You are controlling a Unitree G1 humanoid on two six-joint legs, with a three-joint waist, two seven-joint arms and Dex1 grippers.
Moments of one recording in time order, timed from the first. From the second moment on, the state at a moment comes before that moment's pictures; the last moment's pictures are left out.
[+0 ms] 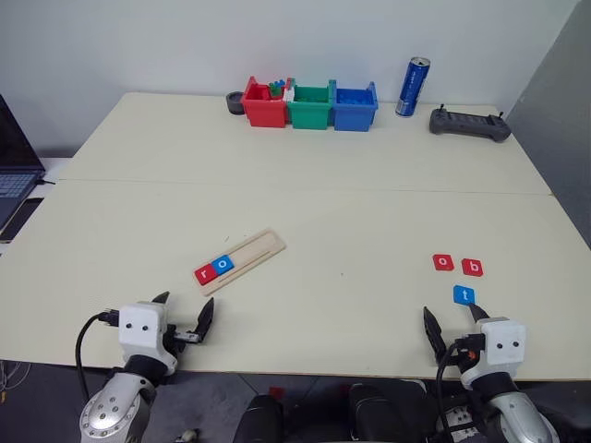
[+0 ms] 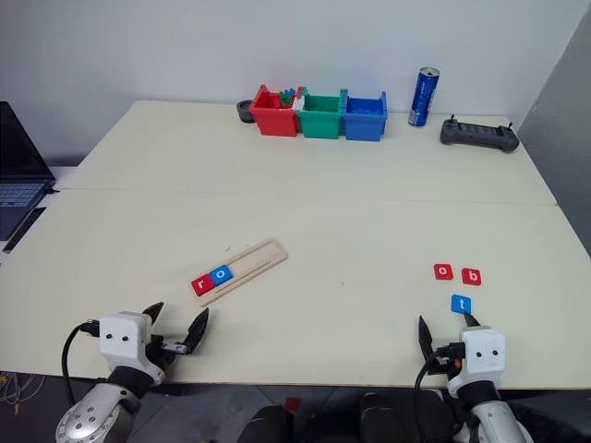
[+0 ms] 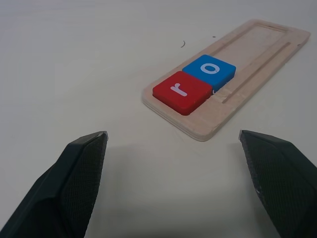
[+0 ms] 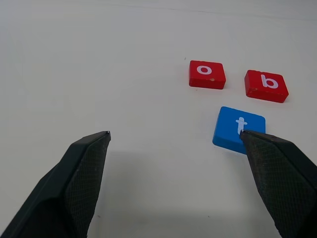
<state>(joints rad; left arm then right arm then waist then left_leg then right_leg) 0.42 0.29 0.28 -0.39 -0.26 0.17 -0.37 0.57 -0.16 -0.10 -0.54 0.14 0.10 0.22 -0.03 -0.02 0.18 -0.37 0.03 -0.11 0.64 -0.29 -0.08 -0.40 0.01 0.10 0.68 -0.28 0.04</state>
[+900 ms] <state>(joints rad) 0.46 0.32 0.28 -0.43 -0.27 0.10 -0.43 0.57 -0.17 -0.10 -0.47 0.15 0.03 0.26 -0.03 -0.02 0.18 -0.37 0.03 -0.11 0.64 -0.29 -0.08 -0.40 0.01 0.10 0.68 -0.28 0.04</state>
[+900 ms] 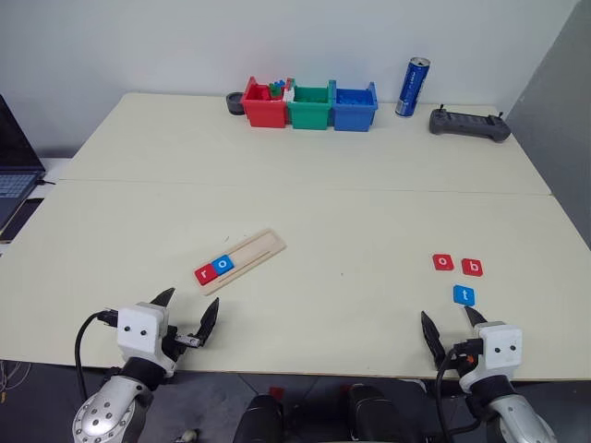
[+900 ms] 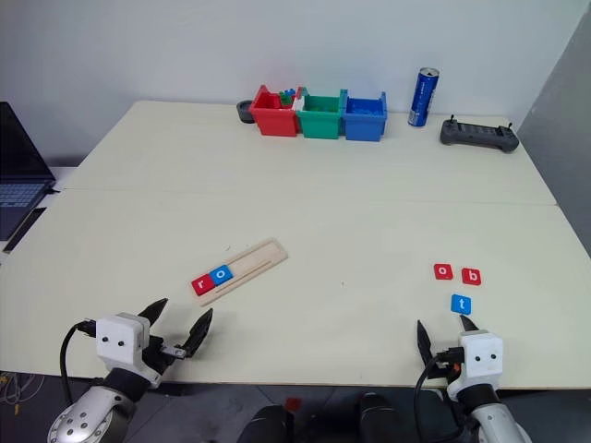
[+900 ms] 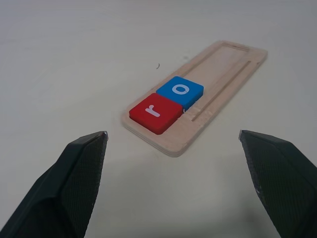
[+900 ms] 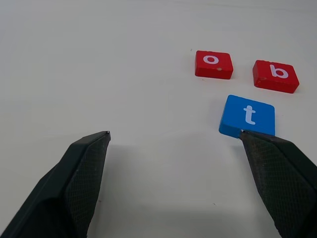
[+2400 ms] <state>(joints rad) -0.10 0.85 0.17 0.08 -0.35 0.29 -1.01 0.09 -0.72 0.03 -0.81 0.62 0.56 0.70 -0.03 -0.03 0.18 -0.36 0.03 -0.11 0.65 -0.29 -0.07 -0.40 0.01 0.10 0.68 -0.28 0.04</state>
